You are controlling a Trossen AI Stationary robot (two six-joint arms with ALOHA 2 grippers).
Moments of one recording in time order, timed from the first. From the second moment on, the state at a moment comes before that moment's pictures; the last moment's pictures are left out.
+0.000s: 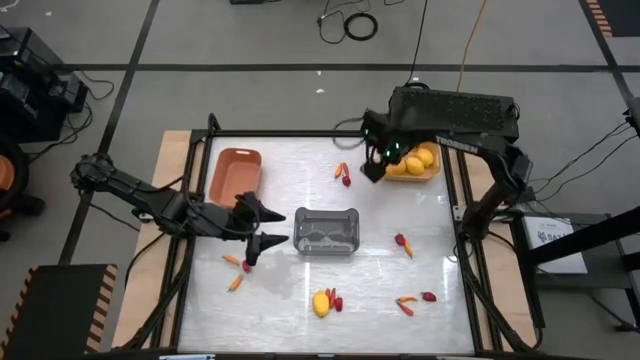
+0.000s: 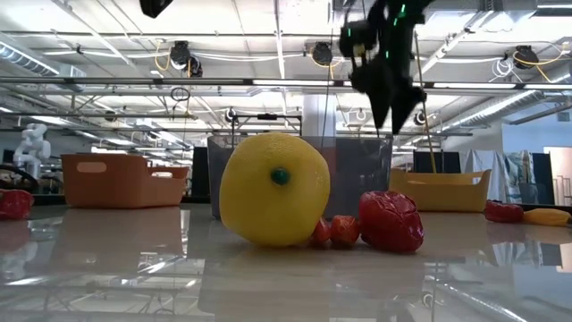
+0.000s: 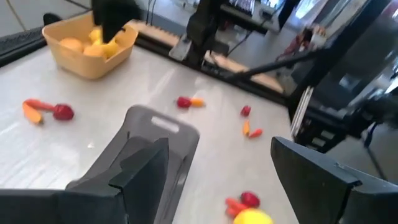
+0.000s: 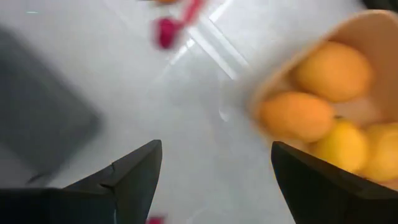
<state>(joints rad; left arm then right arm) -0.40 1.08 0.93 -0.24 -0.40 -0.54 -0.45 1.65 1.49 -1.23 0.02 0.36</state>
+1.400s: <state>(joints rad) -0.29 1.08 0.93 -0.35 -0.03 -0.21 0.47 2.14 1.92 -0.94 0.19 1.56</state>
